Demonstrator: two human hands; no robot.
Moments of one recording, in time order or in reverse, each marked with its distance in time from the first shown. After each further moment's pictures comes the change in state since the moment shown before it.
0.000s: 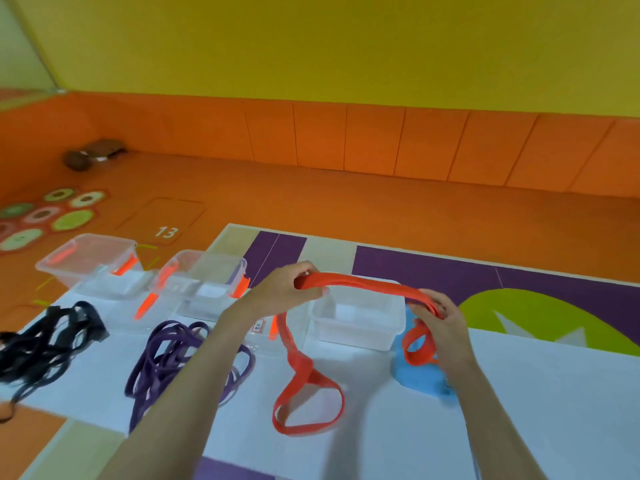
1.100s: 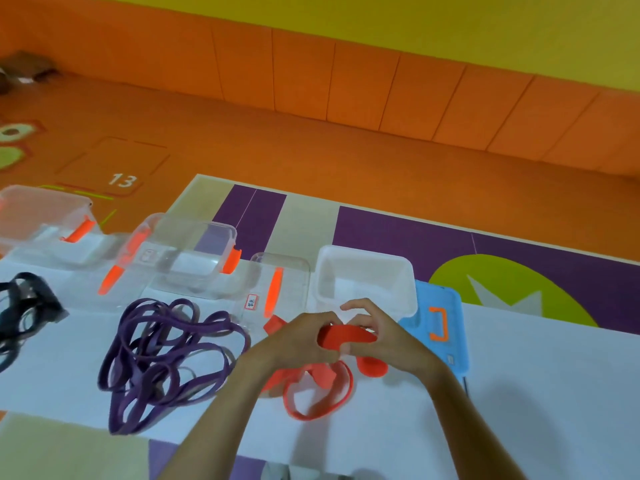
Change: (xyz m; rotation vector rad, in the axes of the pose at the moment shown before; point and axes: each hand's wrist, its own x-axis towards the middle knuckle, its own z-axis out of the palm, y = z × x) left_hand -0.003 -0.106 0.066 -0.130 -0.317 -0.037; right_hand -0.009 0.039 0.113 -0.421 -0.773 0.170
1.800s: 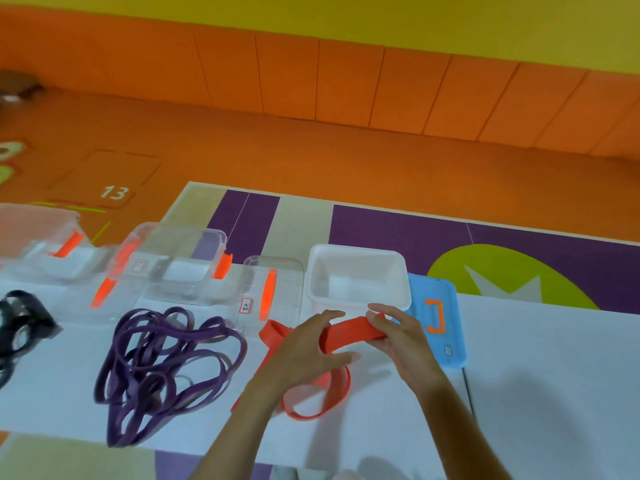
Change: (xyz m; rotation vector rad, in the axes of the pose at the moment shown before) left_hand 0.000 0.004 0.041 -0.029 0.212 -0.037; right_hand -0.014 0.025 0.005 0.700 0.598 0.119
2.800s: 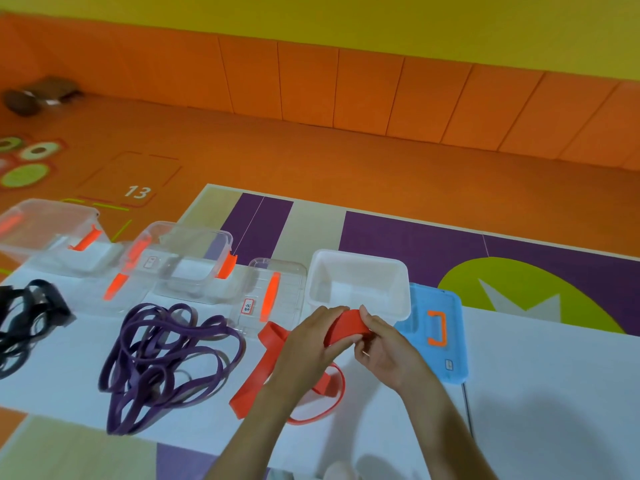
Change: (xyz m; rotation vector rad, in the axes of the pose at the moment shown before) left_hand 0.003 0.031 0.025 0.086 0.300 0.174; right_hand -0.003 -0.024 0.007 0.294 -0.219 0.384
